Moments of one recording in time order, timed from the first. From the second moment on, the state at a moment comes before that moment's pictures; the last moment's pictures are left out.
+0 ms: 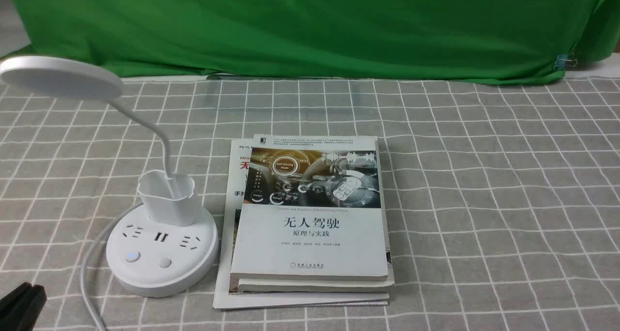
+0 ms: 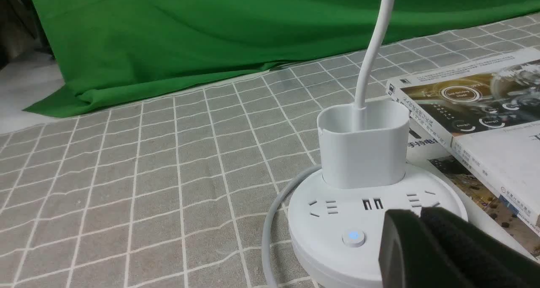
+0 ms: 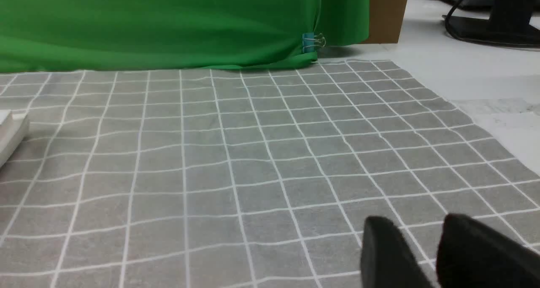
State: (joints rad) right arm -0.12 0.00 0.01 -0.16 0.23 0.11; left arm -0.15 0.00 0.01 0.01 0.23 0.18
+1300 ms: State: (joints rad) right arm -0.12 0.00 0.01 -0.16 0.23 0.11; left arm -0.15 0.00 0.01 -0.06 0.12 0.18
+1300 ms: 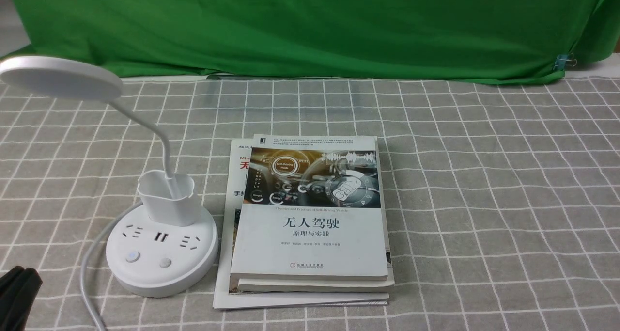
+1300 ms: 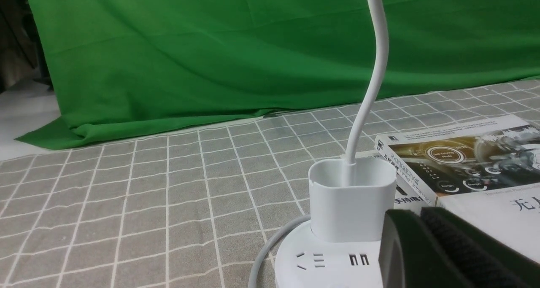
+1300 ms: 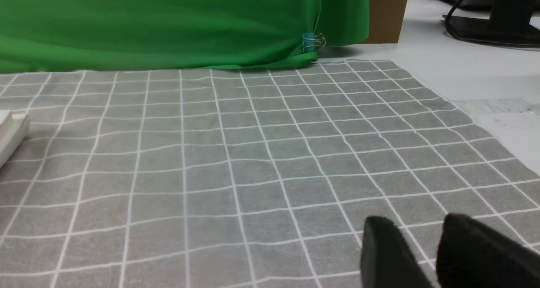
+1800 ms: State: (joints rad) right arm -0.12 0.00 0.01 -0.16 0.23 0.11; left arm -0.15 0.00 0.01 -0.20 -0.16 0.06
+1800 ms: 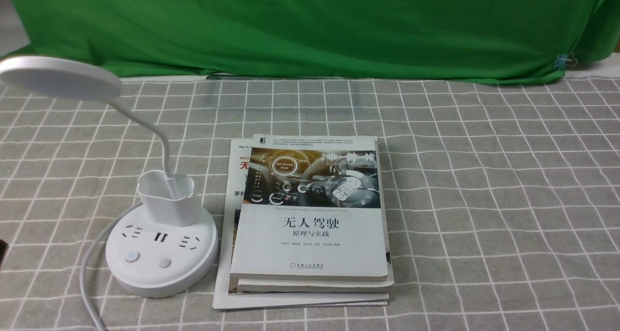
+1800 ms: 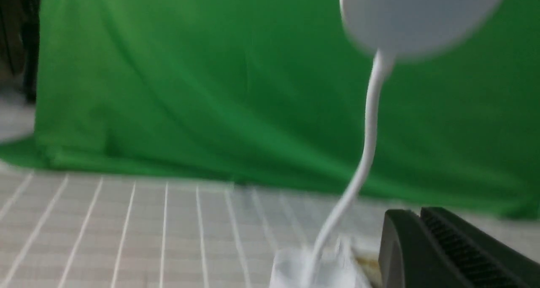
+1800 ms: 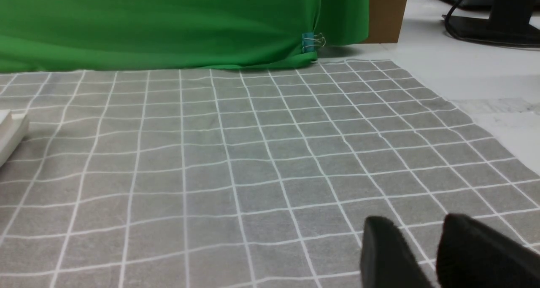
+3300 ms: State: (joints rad) right arm -0.12 0.00 0.01 -0.16 0.23 0.11; left arm -0.35 1.24 -0.66 0.01 0.55 -0.05
